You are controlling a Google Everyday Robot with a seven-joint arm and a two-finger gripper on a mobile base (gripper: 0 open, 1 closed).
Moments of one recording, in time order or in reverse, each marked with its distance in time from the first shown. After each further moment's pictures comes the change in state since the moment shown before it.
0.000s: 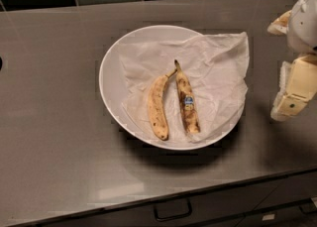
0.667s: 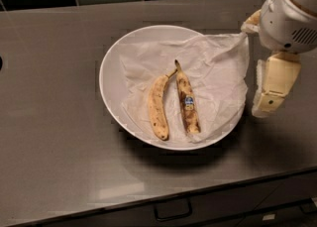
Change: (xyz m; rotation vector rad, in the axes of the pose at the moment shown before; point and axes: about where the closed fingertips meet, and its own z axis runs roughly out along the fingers) arm -0.036 0.001 0.010 -0.032 -0.005 -0.114
